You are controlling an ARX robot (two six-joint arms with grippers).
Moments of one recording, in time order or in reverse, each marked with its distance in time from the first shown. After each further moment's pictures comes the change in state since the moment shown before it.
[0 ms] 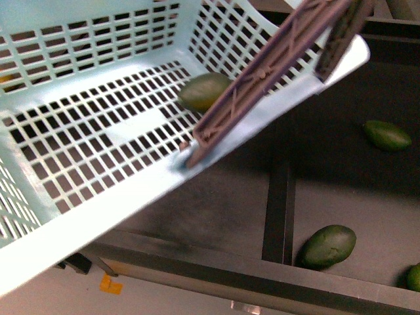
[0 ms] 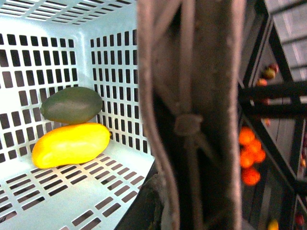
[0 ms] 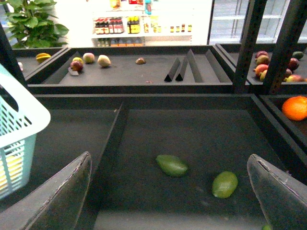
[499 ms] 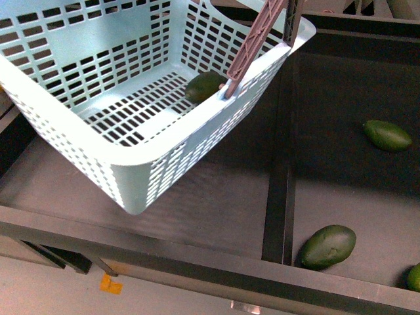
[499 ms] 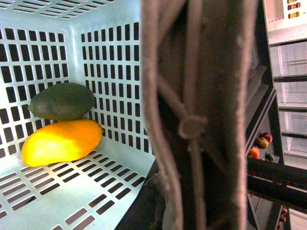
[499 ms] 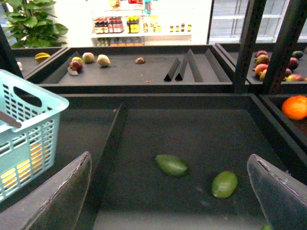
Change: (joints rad) left arm 0.149 0.385 0.303 0.073 0.085 -0.141; right arm 0.000 0.000 0.000 0.000 0.000 0.000
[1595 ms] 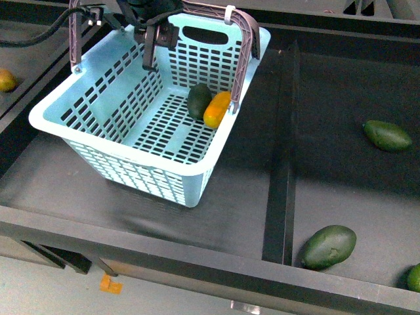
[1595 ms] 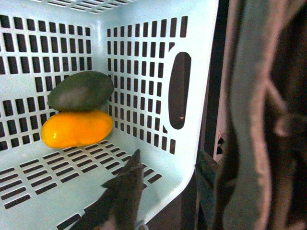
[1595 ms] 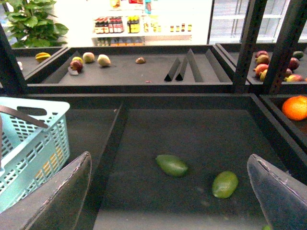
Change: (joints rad) left arm 0.099 0.286 -0.019 0.291 -0.035 -0.303; right arm 0.000 0.000 0.000 0.000 0.000 0.000
